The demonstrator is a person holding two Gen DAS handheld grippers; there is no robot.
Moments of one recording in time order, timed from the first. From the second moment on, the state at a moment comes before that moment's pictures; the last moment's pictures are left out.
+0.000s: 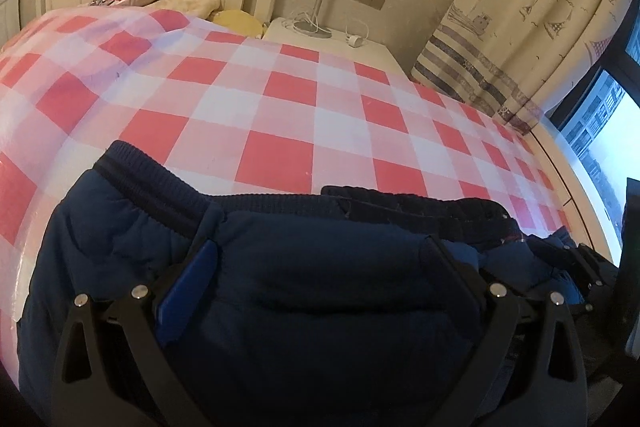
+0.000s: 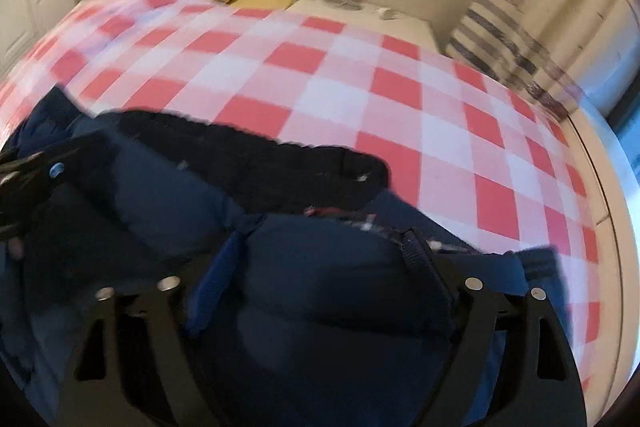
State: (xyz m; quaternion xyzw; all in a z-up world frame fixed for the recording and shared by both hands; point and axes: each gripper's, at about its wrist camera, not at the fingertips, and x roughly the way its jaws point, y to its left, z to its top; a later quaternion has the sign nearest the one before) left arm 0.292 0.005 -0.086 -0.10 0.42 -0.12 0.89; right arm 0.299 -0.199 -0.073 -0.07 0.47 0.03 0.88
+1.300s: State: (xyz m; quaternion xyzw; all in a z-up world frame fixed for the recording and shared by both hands) left arm 0.288 0.062 -0.087 -0.04 0.45 0.03 0.89; right arm 0.219 -0.255 -0.010 0.01 0.39 0.05 0.92
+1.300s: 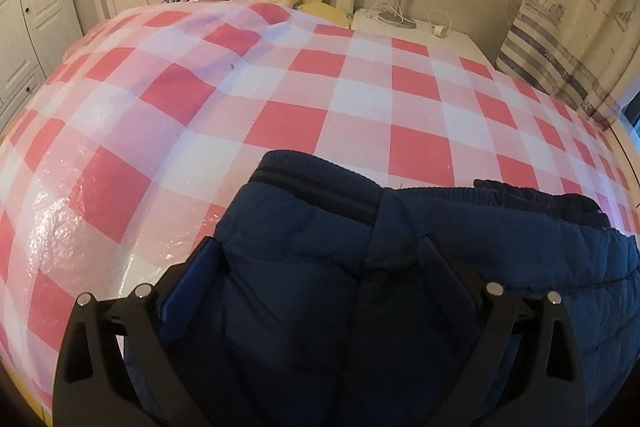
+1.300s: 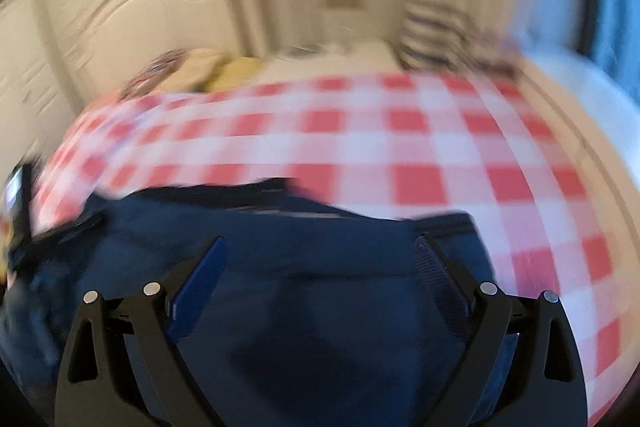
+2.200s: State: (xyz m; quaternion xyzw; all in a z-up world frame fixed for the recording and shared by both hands) left arm 0.223 -0.030 -0.092 0.06 0.43 -0.08 0.90; right arm 0.202 -0.212 -0.066 -0.05 0.45 0.11 0.88
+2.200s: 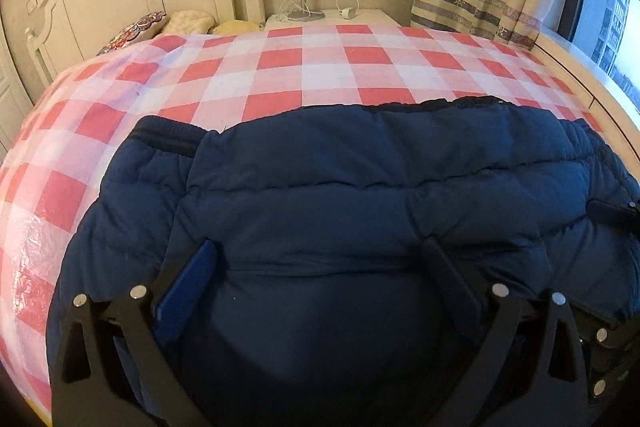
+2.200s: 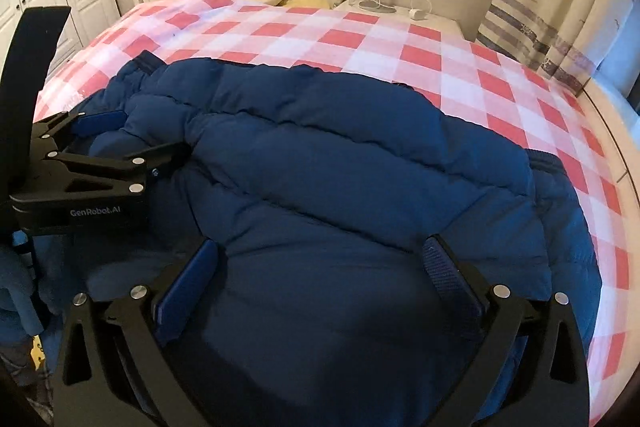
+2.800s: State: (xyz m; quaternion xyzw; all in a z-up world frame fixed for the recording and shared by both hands) left arm 0.223 0.071 -0.086 -0.03 0.44 -0.01 0.90; right arm 0.188 -0.300 -0.071 0.06 0.44 0.06 0.89
